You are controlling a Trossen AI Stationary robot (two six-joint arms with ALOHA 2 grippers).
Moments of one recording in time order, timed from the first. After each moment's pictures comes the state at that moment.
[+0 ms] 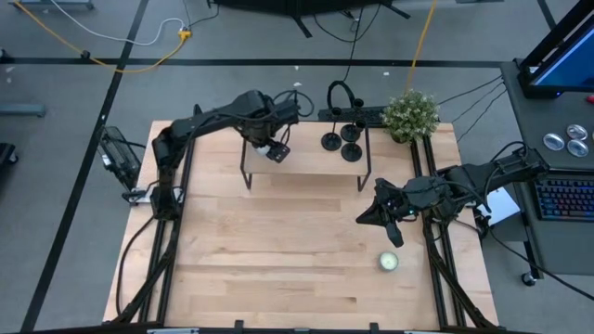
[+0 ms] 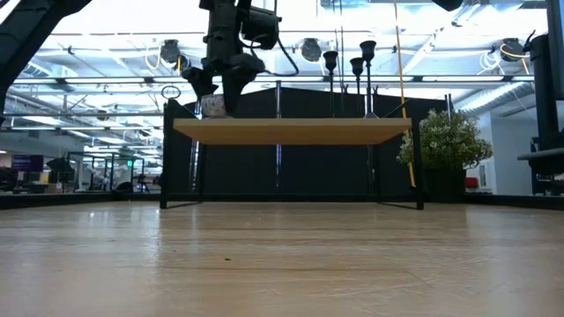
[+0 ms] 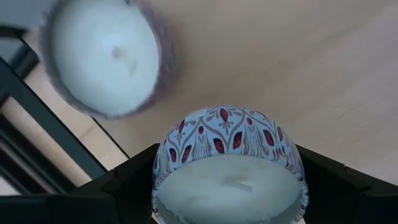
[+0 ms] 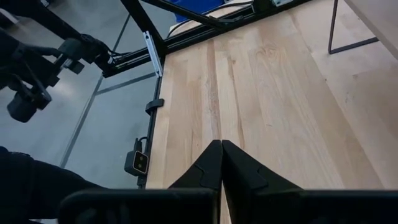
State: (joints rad) left arm 0.42 1.97 1.98 -1.57 -0.08 -0.48; right arm 0.33 0.97 1.02 -0.52 0.06 0.54
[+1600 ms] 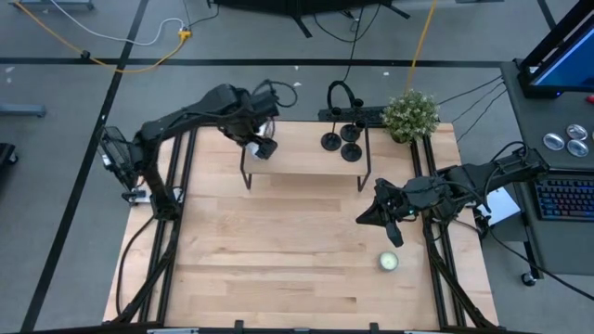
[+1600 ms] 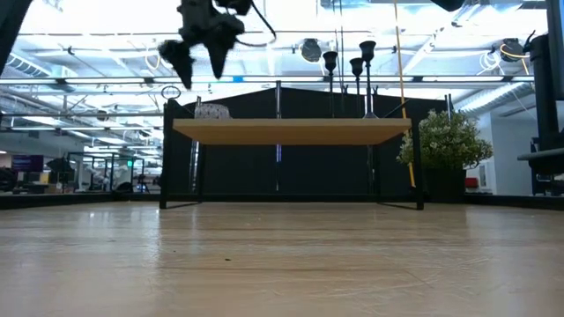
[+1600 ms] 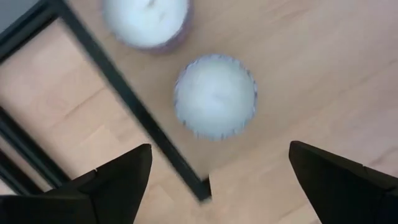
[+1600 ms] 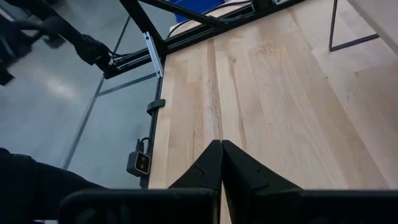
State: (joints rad) left arm 0.43 1.76 1.91 -1.57 -0.01 -0.55; right arm 0.33 0.97 1.02 -0.52 0.06 0.56
